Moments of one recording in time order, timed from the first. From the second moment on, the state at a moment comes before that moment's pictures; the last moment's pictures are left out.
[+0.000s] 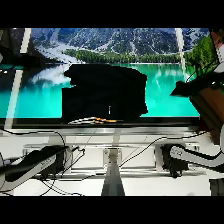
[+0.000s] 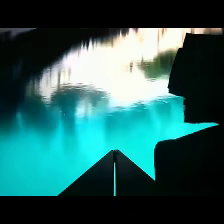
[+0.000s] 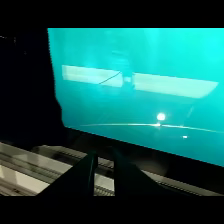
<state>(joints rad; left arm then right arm) -0.02 -1.10 1.33 1.75 -1.21 -1.54 -0.36 -1.32 1.00 -1.07 1.44 1.17</state>
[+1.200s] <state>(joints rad) 0.62 -1.16 0.71 1.21 -1.39 -1.19 -0.12 -1.32 0.59 -0.72 1.09 1.13</state>
